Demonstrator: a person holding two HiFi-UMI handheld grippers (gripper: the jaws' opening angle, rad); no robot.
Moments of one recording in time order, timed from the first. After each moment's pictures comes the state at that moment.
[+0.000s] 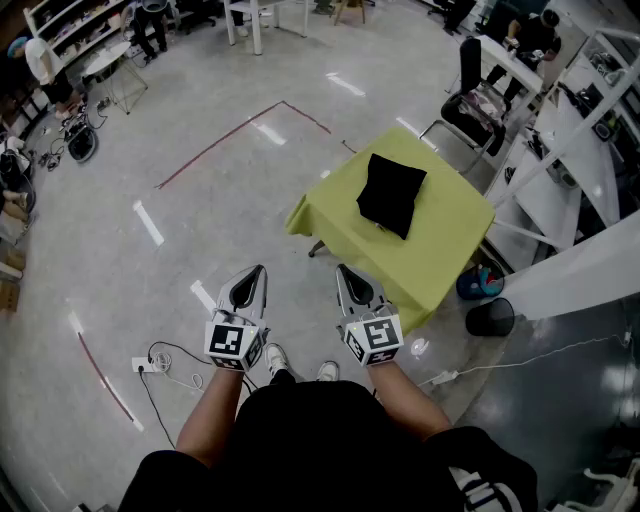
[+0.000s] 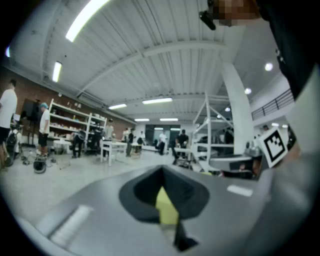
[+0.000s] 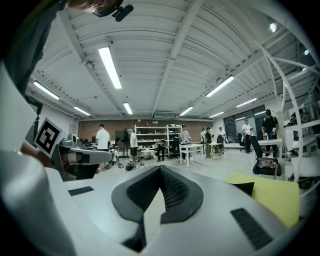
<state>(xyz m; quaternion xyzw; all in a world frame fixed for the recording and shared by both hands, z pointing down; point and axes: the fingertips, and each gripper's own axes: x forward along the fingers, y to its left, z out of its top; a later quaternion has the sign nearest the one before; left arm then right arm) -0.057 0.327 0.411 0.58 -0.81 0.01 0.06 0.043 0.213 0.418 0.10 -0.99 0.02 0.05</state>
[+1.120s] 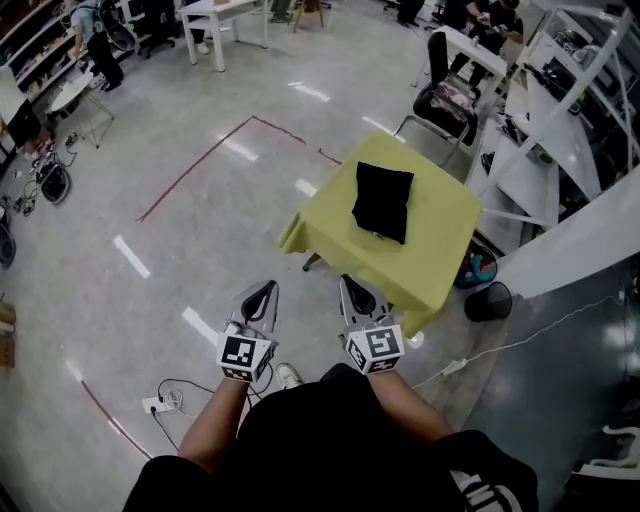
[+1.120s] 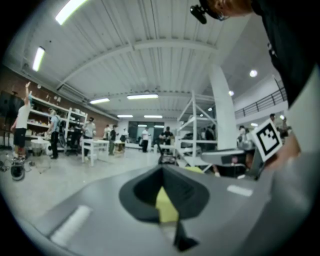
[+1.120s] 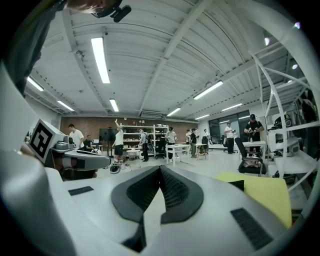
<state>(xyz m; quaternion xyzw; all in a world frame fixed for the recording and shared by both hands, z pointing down) -0.097 0.309 0.428 0.66 -0.75 0.03 0.05 0.002 0.215 0.425 0.19 -0.98 0.02 0.05</state>
